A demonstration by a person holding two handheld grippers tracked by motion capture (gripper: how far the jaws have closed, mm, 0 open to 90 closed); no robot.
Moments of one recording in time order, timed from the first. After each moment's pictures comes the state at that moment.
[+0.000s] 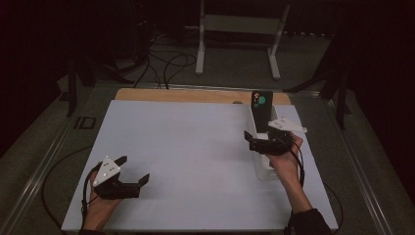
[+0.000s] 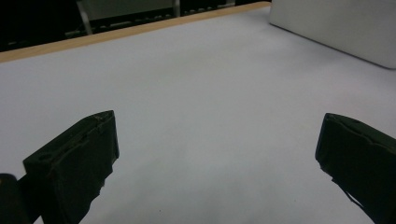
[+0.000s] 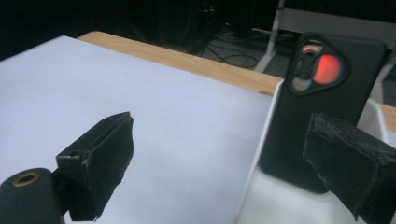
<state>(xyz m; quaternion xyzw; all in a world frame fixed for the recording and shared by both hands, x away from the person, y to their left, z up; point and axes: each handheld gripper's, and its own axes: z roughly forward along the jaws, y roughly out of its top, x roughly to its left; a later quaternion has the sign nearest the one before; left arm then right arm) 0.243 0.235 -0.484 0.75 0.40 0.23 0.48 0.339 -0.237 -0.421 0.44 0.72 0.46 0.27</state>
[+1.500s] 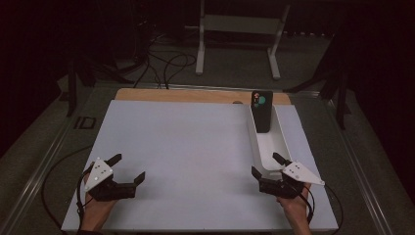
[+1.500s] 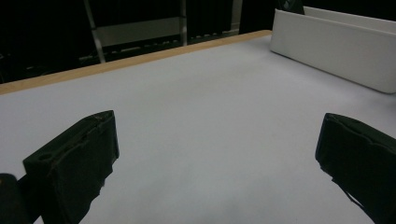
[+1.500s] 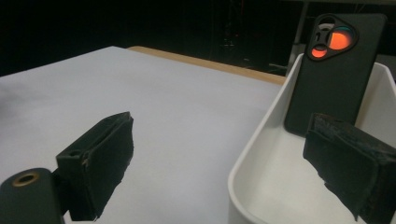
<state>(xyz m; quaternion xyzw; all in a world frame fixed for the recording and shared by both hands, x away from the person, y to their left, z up) 0.233 0.242 -0.475 0.72 0.38 0.26 0.51 0.244 -0.264 -0.472 0.38 0.70 0.53 0.29</state>
